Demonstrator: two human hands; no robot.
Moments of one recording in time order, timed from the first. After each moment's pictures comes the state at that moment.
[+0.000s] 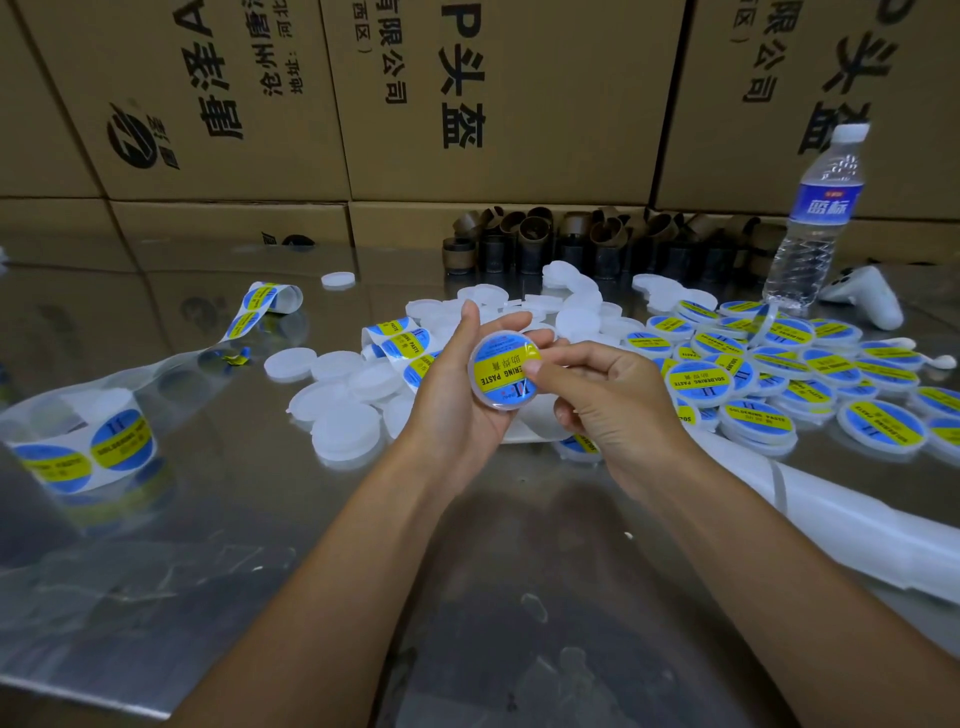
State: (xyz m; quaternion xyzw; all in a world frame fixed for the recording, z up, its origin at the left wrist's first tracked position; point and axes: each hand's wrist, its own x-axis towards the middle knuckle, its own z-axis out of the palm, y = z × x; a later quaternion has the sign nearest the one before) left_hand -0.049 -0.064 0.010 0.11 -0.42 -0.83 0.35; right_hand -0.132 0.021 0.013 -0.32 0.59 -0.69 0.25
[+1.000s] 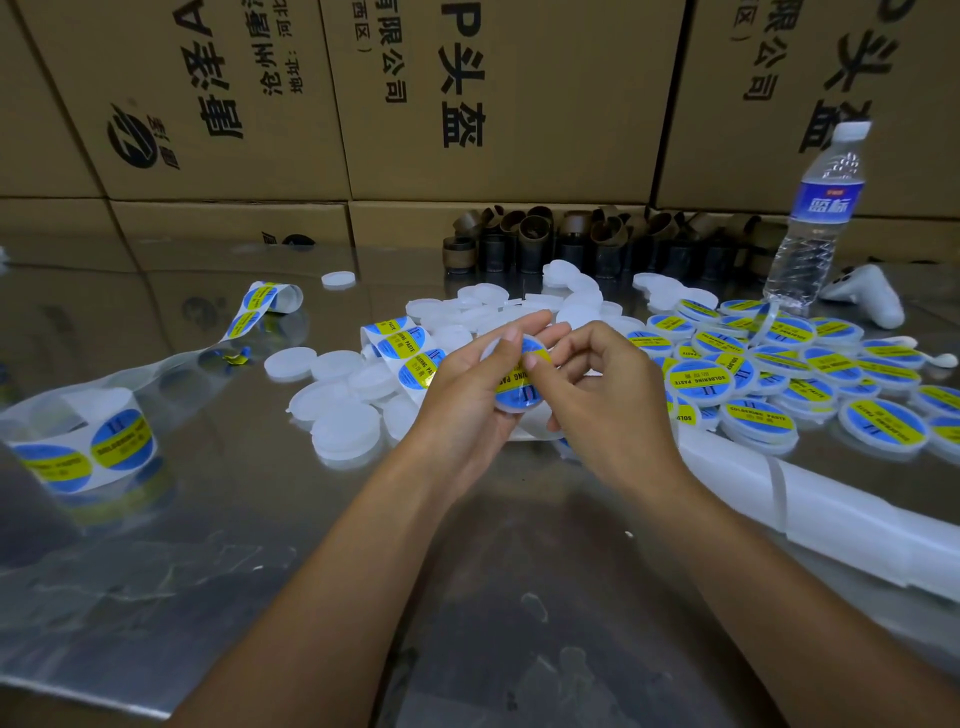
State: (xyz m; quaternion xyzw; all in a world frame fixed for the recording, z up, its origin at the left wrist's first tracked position) left_hand -0.049 -0.060 0.004 0.04 -0.48 -0.81 0.34; right_hand -0.128 0.020 0.006 -0.43 0.66 -0.61 0.01
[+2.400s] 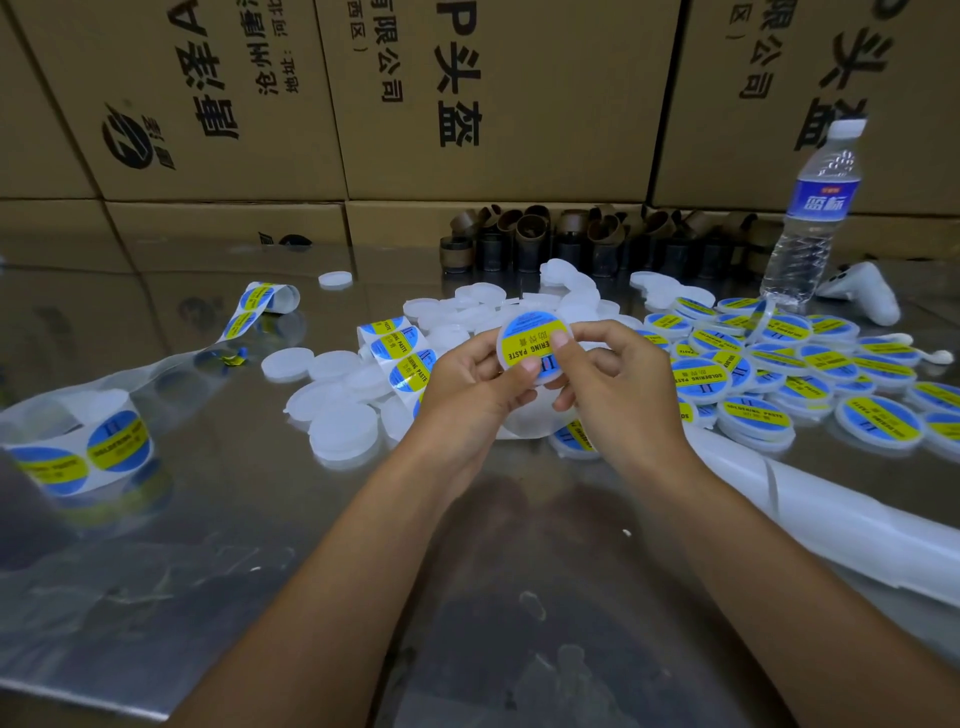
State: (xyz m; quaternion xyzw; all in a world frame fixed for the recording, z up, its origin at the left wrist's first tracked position) left_hand -0.048 -0.062 -0.002 0.14 -0.60 -0.69 0.37; right_hand -0.135 0.021 0.010 -0.38 0.63 -0.68 0.08
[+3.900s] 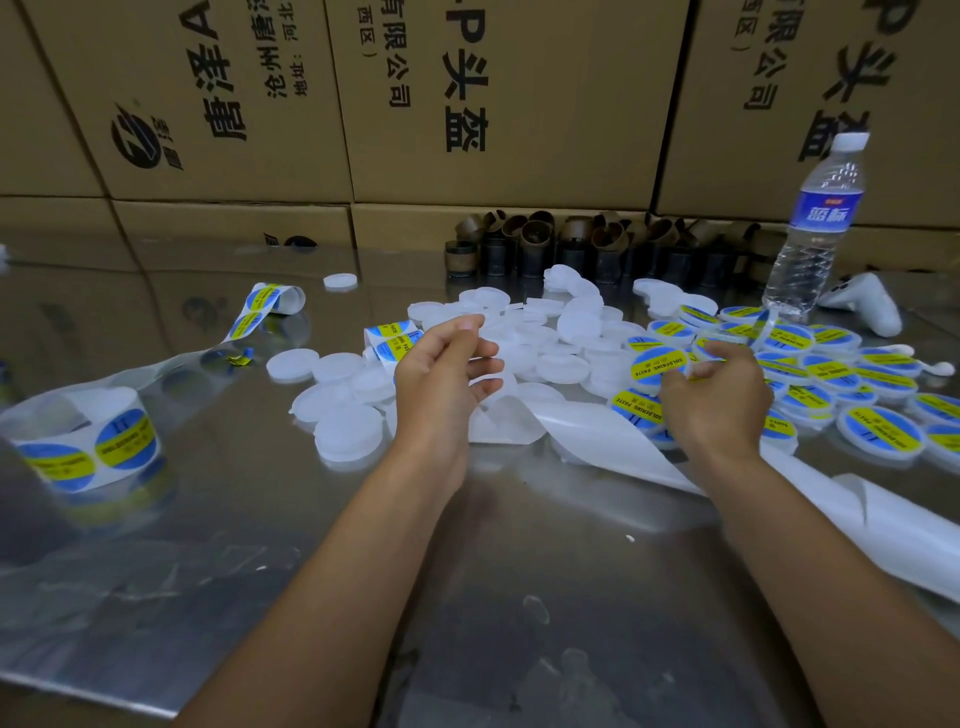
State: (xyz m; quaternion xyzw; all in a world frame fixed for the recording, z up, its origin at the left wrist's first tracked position) left_hand -0.041 -0.063 0.014 0.25 -0.45 -0.69 0.50; right_hand -0.207 0.032 -0.007 -0.18 0.80 -0.56 -0.09
